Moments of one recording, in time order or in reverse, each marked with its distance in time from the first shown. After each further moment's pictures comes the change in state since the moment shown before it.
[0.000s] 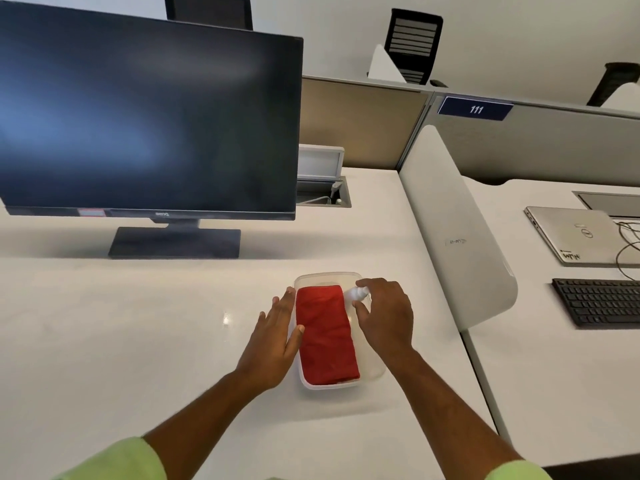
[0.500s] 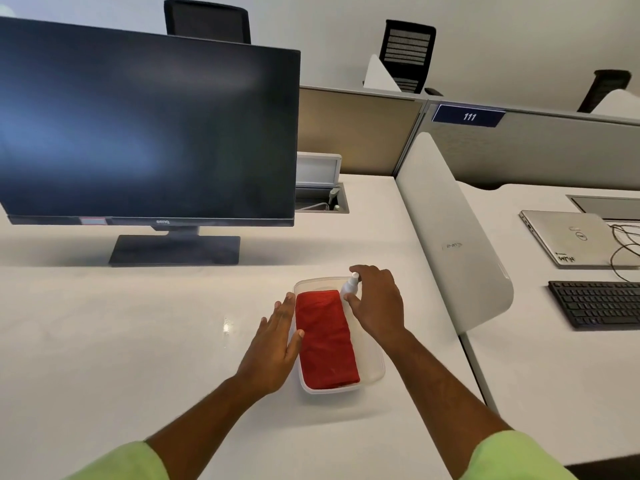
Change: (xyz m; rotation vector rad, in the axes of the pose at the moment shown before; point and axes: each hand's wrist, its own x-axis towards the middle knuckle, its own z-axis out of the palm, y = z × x) left_hand -0.002 0.004 -0.005 0.000 -0.021 0.006; right_hand 0.033 -0.007 0.002 -0.029 -0.164 -0.002
